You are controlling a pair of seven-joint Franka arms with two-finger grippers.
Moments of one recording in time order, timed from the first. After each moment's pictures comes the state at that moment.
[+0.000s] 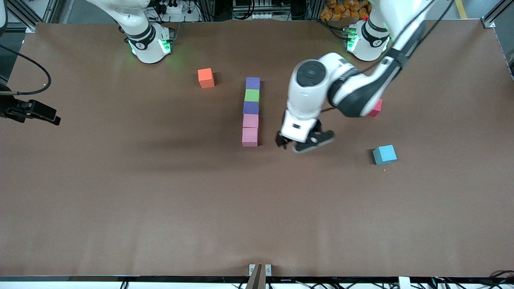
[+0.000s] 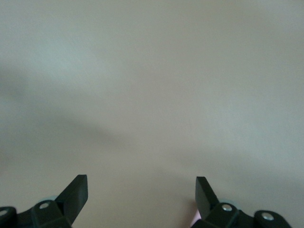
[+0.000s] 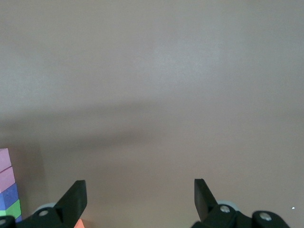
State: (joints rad) left arm 0.02 0.49 -0.72 -1.67 0.47 2.11 -1.27; right arm -0.14 0.13 0.10 -1.42 -0.01 1.50 0.05
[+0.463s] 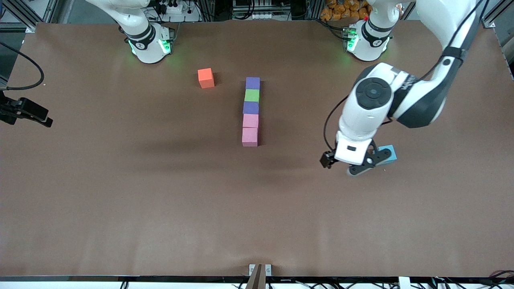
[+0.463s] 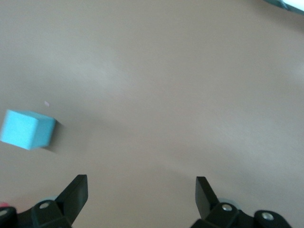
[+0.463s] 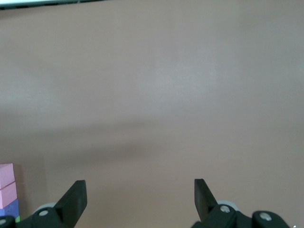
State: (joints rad) left arm 0.19 0.46 -0.72 -1.60 0.47 1.99 -1.08; right arm -0.08 0.10 0.04 -1.41 -0.01 1.57 0.05
